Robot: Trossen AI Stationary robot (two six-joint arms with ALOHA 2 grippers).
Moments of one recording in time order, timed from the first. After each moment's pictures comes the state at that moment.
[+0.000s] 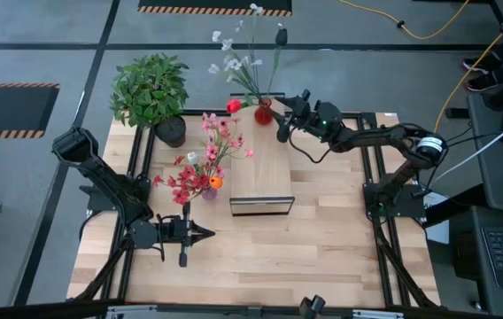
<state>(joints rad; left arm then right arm) -0.81 1.33 0.44 0.68 -0.87 -0.22 -0.55 1.61 0.75 0.96 -0.04 -0.14</state>
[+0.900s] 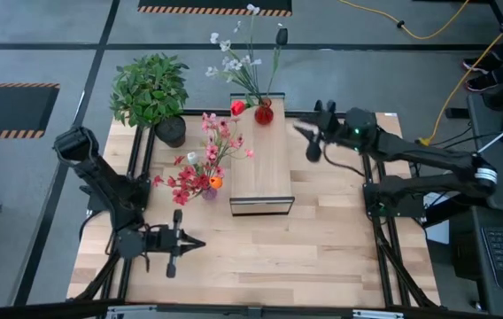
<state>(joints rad) -0.96 1.33 0.47 0.67 -0.98 -0.23 -0.39 1.02 0.75 0.10 0.04 -0.15</state>
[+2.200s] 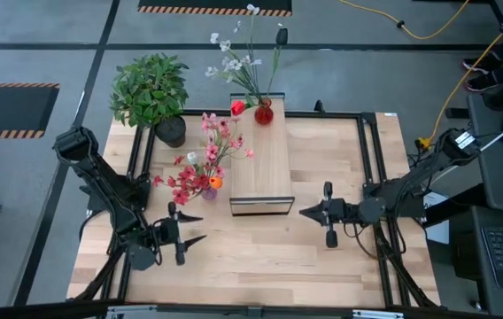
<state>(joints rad) -0.94 1.33 0.53 0.15 -1.18 -0.59 0.61 1.10 0.30 0.68 0.64 0.11</state>
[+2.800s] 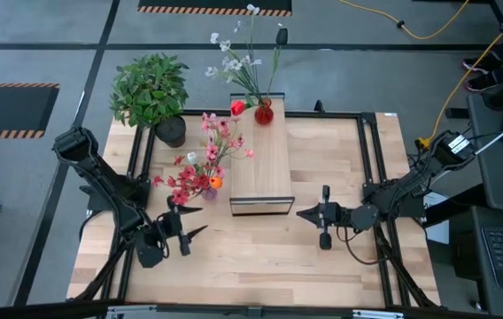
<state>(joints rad) -0.89 1.33 0.53 -0.01 -1.21 -0.70 0.63 1.24 0.30 0.72 0.71 0.17</state>
